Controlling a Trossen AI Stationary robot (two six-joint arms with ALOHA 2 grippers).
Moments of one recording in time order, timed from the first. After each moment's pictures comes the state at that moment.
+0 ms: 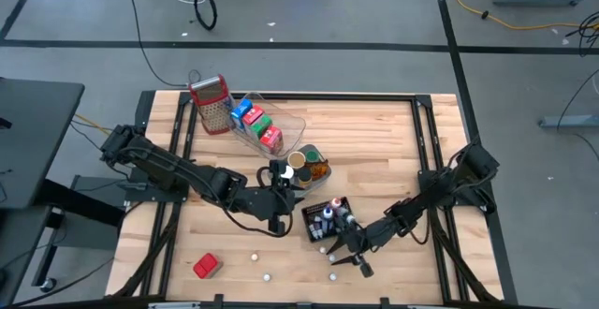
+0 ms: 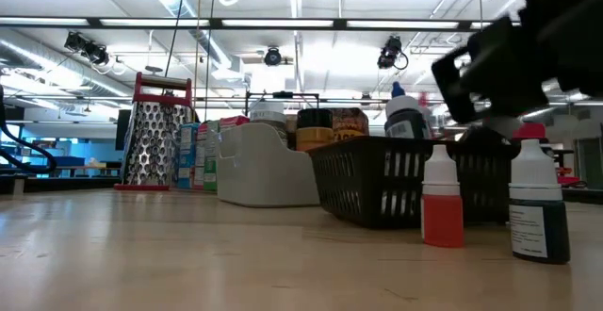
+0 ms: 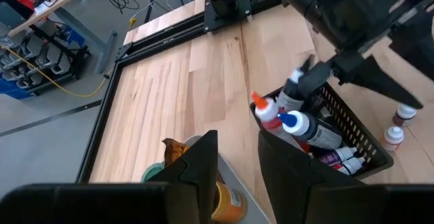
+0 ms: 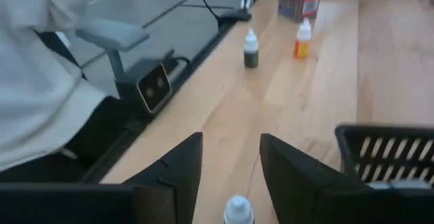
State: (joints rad) left arm -0.39 1.57 1.33 -0.38 -0.58 0.11; right arm 0.61 1.78 0.59 0.82 0.09 0.16
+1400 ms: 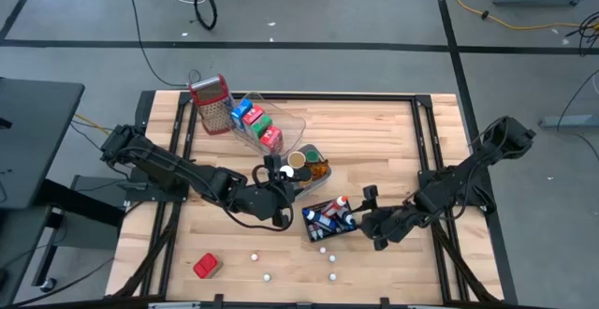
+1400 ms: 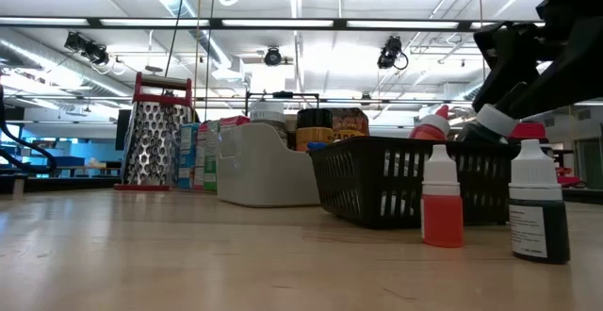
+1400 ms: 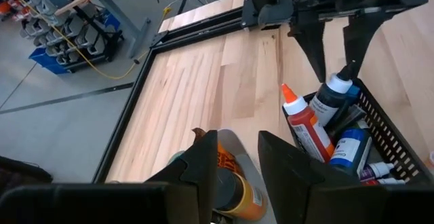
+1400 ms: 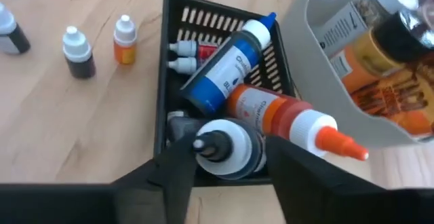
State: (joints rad) left arm -0.39 1.57 1.33 -0.39 -0.71 0.02; right arm 0.65 1.33 0.59 -0.11 0.52 0.07
